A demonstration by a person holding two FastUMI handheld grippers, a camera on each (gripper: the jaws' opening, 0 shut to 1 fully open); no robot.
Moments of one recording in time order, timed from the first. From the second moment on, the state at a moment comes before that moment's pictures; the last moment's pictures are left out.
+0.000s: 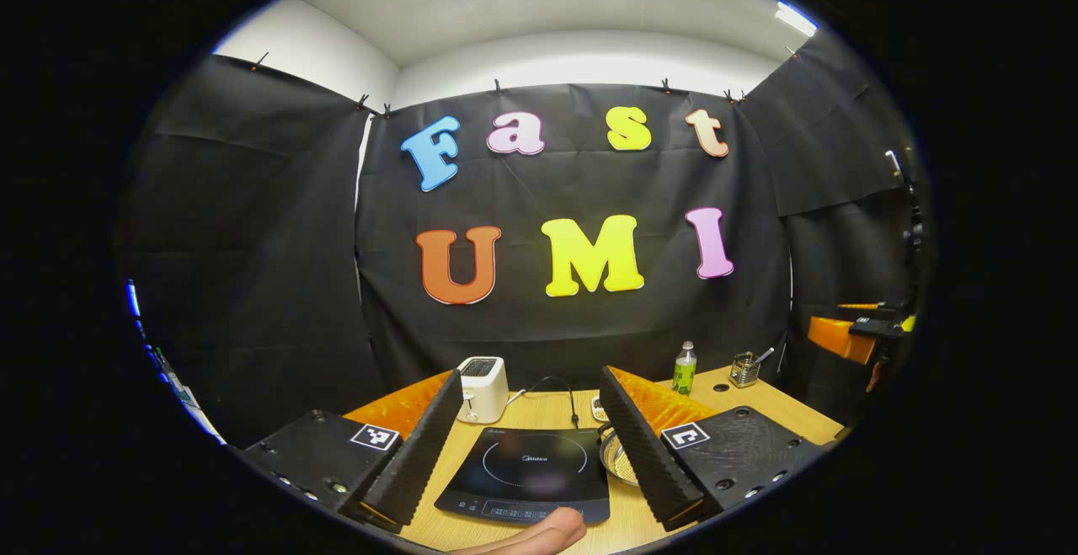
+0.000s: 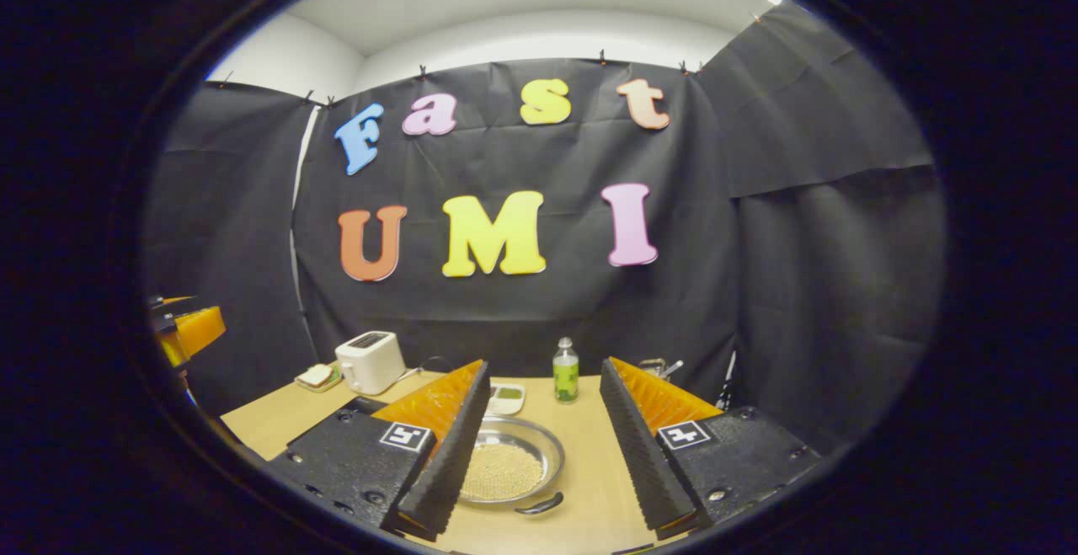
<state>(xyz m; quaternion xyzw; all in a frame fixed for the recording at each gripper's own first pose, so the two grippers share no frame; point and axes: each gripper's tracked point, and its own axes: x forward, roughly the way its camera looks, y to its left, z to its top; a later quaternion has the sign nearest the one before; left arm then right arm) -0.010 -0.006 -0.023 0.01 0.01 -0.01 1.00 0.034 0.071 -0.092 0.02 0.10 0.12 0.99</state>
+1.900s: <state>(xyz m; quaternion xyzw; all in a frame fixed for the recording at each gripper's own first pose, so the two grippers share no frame) -0.018 0.012 -0.045 0.00 0.01 -0.03 1.00 0.020 0.103 -0.385 -0.01 0.46 0.17 0.87</state>
